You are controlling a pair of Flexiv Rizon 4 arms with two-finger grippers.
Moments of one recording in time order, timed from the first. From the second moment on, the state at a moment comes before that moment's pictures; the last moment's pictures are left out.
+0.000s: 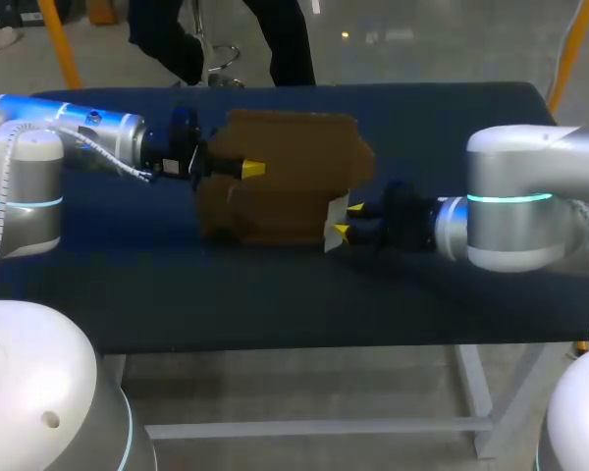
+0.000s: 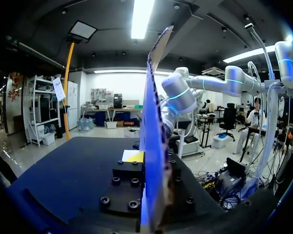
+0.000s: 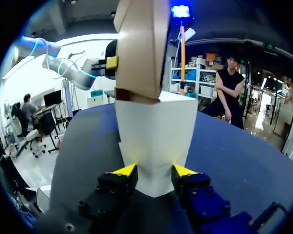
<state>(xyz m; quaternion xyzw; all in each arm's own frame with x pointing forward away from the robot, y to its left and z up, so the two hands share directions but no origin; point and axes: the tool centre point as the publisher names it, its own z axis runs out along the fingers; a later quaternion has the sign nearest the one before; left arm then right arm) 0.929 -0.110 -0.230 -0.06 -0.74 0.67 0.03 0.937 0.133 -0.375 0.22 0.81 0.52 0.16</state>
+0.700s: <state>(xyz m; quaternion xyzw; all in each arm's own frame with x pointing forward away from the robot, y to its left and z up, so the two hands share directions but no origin) 0.929 -0.111 -0.230 -0.06 -0.74 0.67 0.03 0.946 0.135 -0.375 0.29 0.79 0.51 0.19</state>
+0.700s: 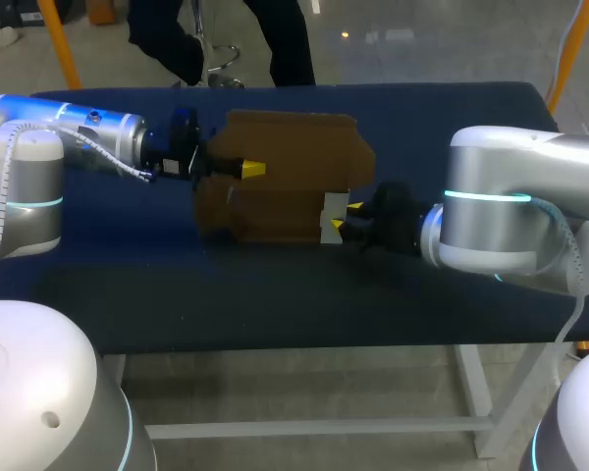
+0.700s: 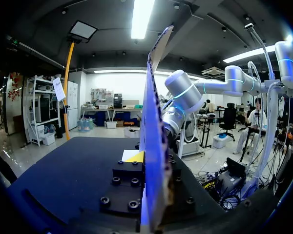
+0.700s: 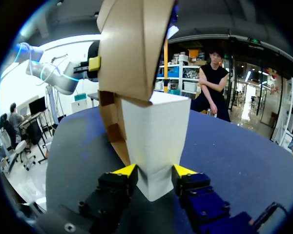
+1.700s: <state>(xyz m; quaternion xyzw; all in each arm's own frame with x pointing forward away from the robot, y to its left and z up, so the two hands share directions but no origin) 0.929 -0.112 -0.230 -0.06 -0.74 0.67 0.03 0.951 0.133 -0.374 0.39 0.73 0.51 0.22</state>
